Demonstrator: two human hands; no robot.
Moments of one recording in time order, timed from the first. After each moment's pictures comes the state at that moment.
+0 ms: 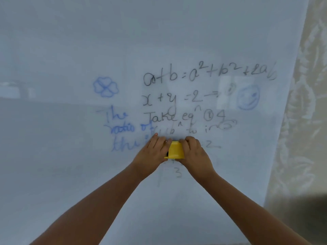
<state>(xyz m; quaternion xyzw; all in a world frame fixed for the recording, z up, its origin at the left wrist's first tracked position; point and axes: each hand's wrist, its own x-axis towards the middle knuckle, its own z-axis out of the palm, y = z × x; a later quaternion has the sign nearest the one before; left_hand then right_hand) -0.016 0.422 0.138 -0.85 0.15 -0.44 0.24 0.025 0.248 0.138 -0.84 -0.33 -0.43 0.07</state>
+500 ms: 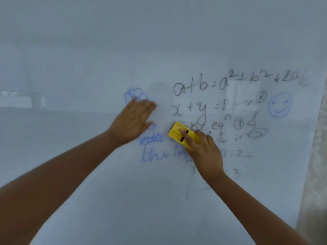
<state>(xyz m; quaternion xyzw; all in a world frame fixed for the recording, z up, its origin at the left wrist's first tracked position) -0.060 0.572 0.256 -0.81 0.15 -0.51 0.23 0.011 0.332 0.168 -0.83 -0.25 -0.49 0.09</state>
